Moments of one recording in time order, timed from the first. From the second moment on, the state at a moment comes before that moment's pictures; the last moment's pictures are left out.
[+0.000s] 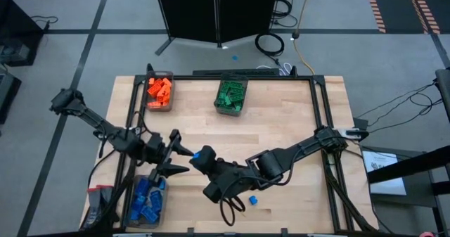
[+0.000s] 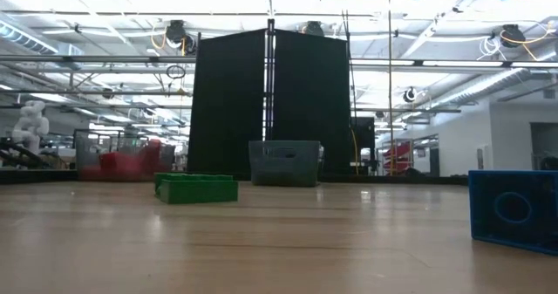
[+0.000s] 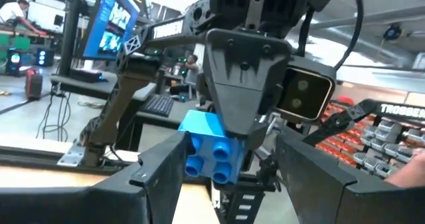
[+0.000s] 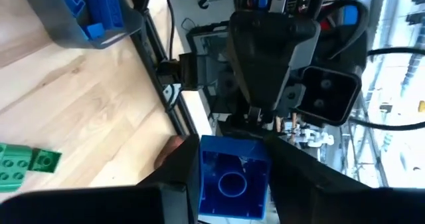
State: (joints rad) left arm -0.54 1.04 0.63 0.62 -0.28 -0.19; right arm 0.44 2.14 2.34 -0.65 0.69 -1.09
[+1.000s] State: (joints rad) left arm -0.50 1.05 0.63 0.71 -0.19 -0.15; right arm 0.43 2.15 2.34 -0.56 0.63 -1.14
